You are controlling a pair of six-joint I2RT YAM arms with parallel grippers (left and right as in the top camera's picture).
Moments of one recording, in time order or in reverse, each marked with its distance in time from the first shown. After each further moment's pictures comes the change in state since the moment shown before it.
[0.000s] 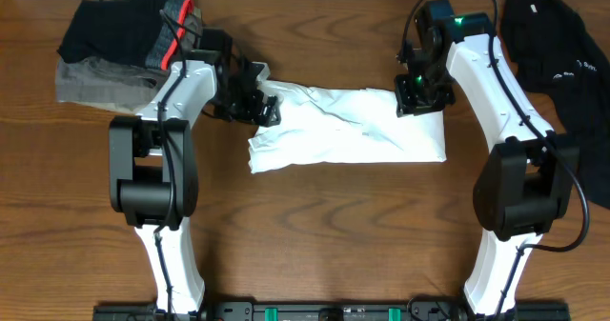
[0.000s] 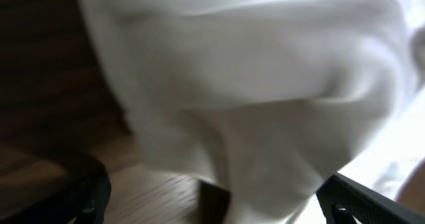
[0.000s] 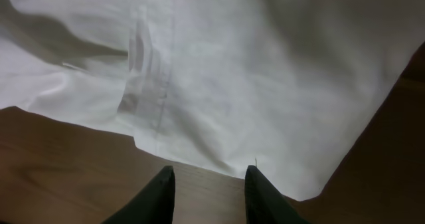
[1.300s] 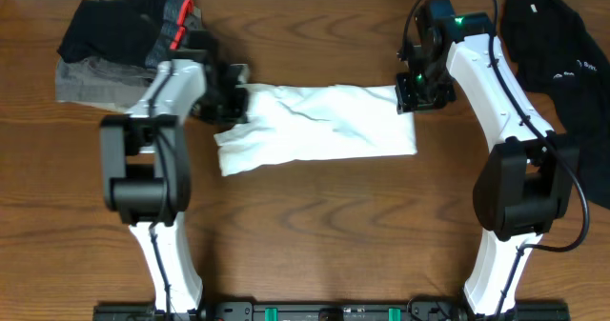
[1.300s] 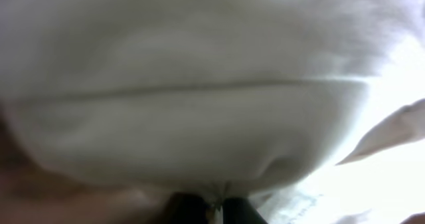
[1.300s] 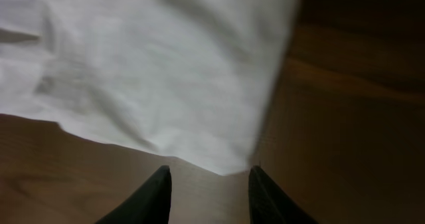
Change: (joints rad) left arm 0.070 0.011 0.008 -0.038 -0.060 -0.147; right arm 0.000 0.000 0.001 0.028 0.024 -0.002
